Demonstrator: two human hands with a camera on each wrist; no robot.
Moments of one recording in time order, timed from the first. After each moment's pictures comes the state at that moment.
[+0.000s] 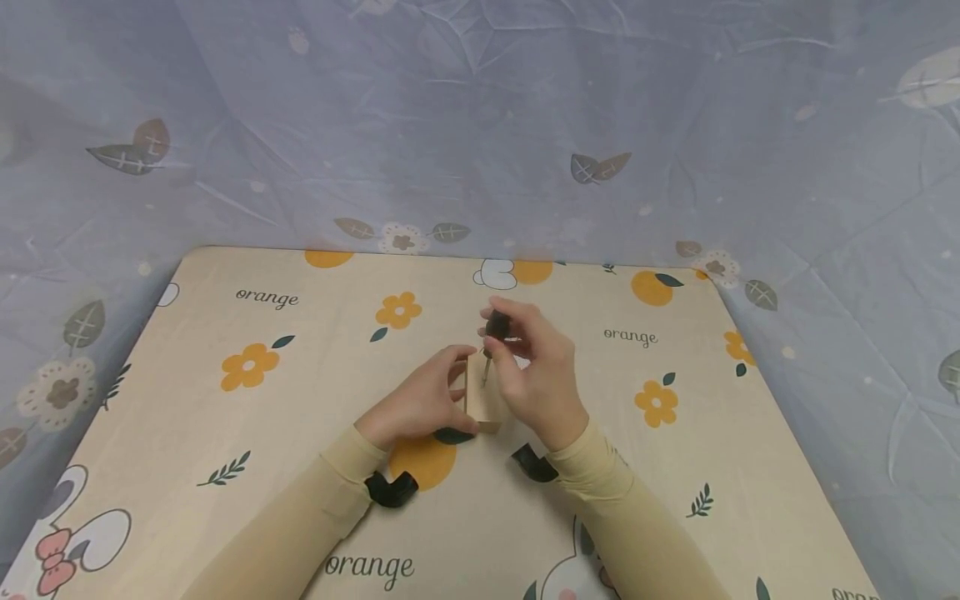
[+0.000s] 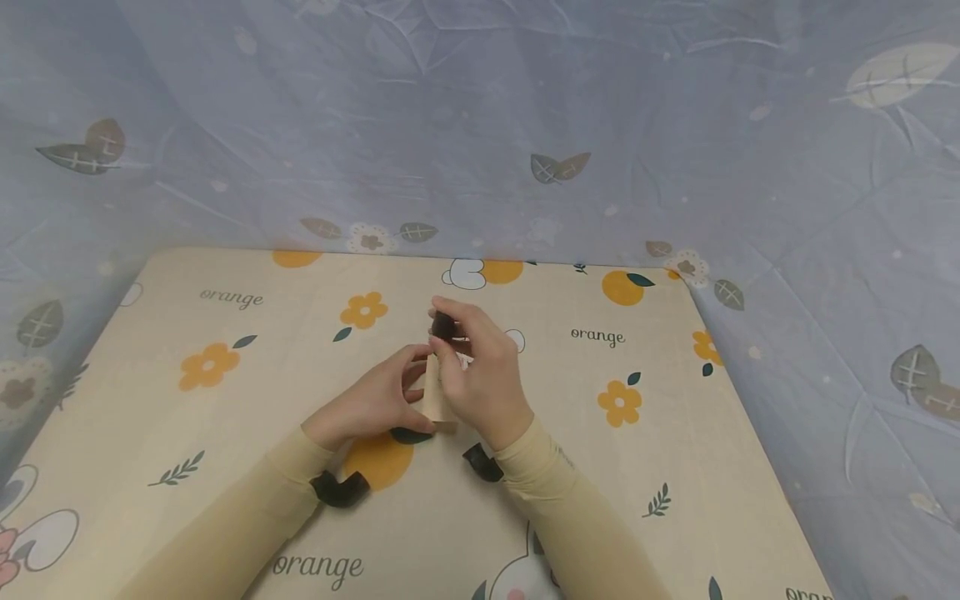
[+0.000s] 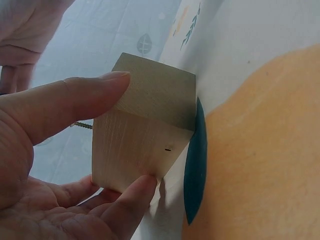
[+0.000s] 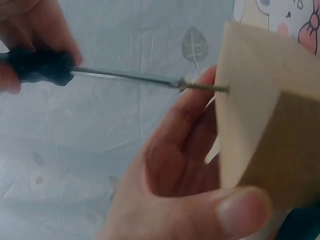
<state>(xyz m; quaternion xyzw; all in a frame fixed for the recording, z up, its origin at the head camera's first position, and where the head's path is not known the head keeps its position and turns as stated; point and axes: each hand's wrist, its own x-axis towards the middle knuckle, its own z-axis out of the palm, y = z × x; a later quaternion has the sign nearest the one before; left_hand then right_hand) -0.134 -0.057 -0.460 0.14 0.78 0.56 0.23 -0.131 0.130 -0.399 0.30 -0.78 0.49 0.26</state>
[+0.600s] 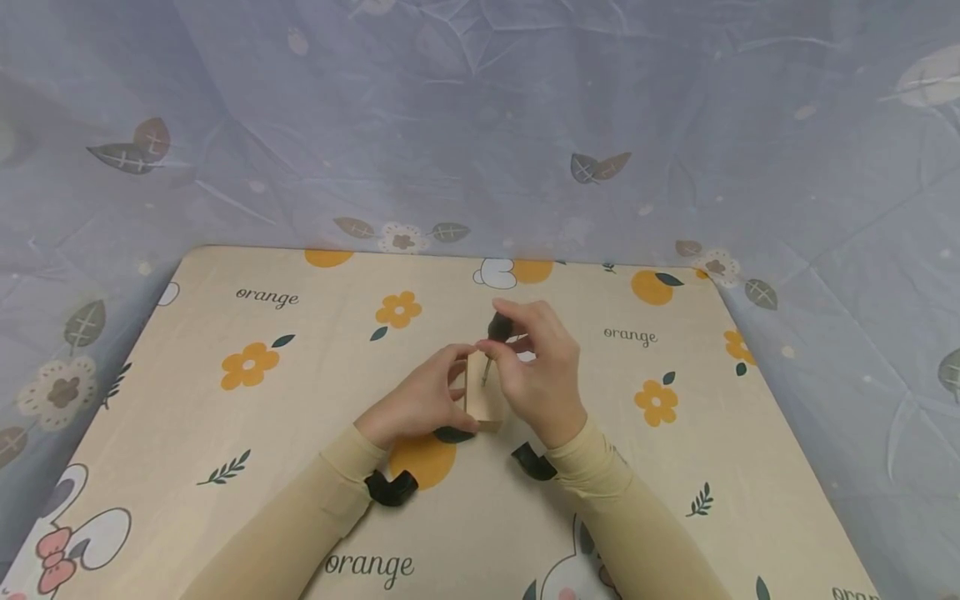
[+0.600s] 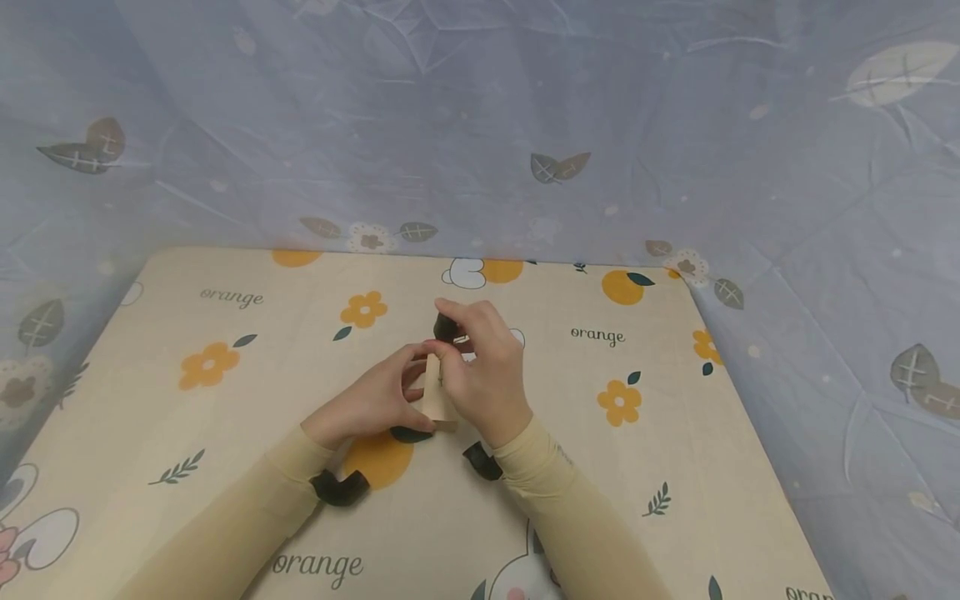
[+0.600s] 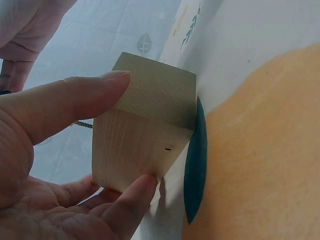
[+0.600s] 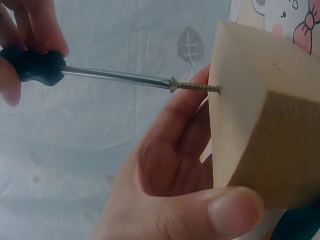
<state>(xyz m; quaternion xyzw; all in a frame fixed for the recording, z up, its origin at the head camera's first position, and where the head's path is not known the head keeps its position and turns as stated) -0.136 -0.057 -0.464 0.13 0.78 0.56 0.23 -0.134 0.130 -0.400 0.29 -0.78 0.44 0.34</state>
